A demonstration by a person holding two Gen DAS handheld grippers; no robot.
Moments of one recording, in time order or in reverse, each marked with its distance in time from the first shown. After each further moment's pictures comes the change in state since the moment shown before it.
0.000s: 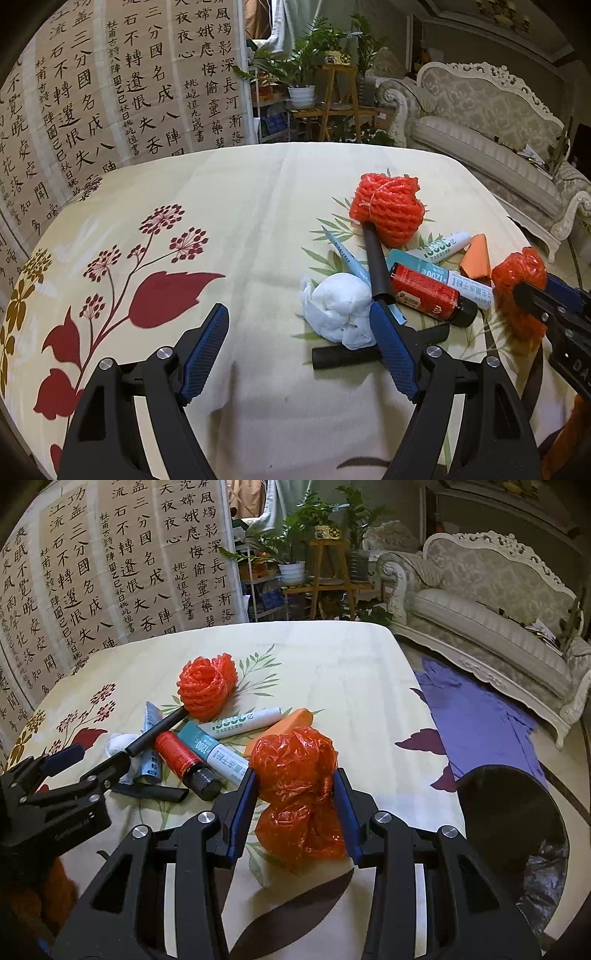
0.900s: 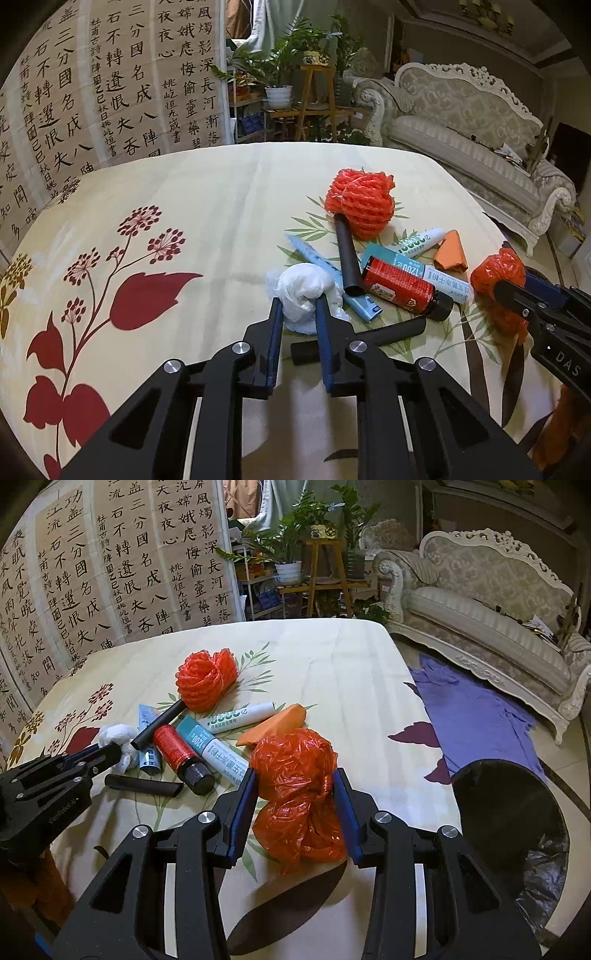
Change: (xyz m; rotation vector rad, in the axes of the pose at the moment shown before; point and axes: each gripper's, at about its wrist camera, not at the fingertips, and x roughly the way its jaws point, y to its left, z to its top) left arm -0.009 0.002 -0.006 0.012 -0.009 -0.108; right arm -0.001 -0.005 -0.005 0.011 0.001 -0.007
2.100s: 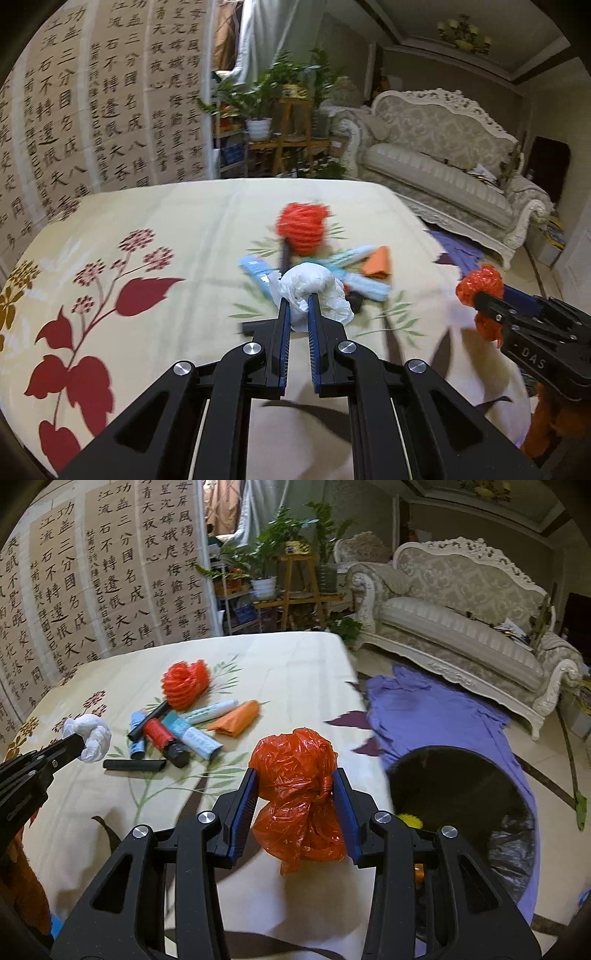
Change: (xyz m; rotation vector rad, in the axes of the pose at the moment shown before) left arm -0.062 -0.042 -0.013 0.025 -0.126 -0.081; right arm -0.063 -0.035 -0.025 0.039 -0.068 -0.110
